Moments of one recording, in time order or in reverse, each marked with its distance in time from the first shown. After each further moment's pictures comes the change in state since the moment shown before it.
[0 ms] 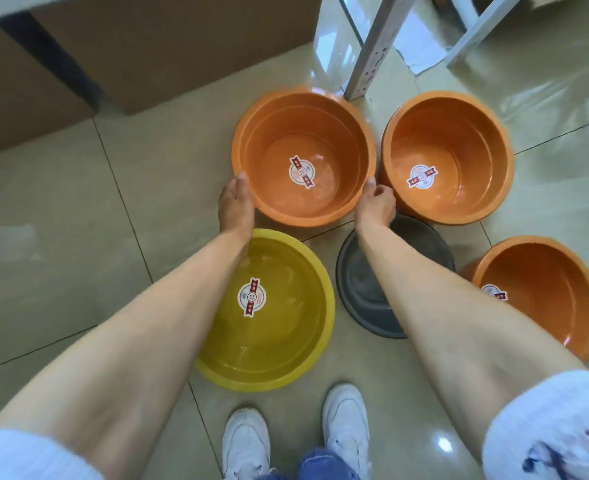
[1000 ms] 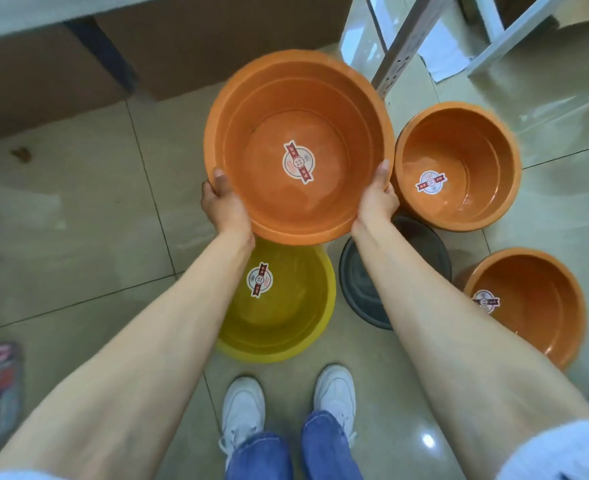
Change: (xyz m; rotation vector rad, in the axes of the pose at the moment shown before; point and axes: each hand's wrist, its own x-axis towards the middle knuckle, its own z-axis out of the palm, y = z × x) left_hand -0.040 0.024 -0.034 -0.542 0.343 -0.125; right_hand -0.061 -0.041 -0.017 0.580 -0.180 0.193
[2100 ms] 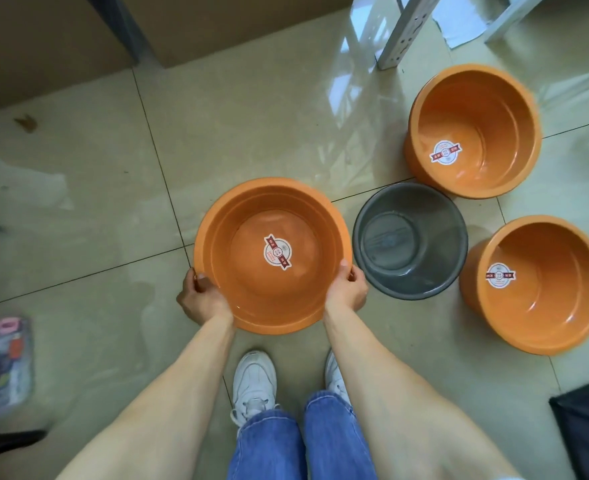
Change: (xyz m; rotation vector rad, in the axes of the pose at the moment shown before) left_hand -0.036 -0.123 -0.171 0.401 0.389 -0.105; right_hand -0.070 0.189 -0.086 -0.469 0.335 0.056
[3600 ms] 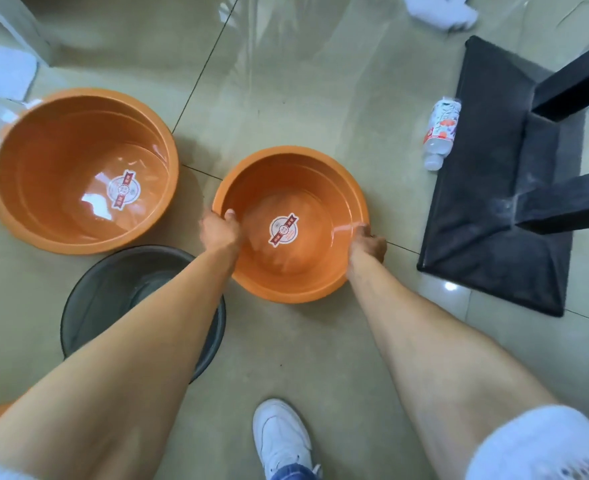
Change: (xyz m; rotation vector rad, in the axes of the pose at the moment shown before) left_hand -0.396 -0.050 0.366 0.868 -0.968 0.757; right_hand 0.357 0.039 -0.319 0.516 0.458 0.500
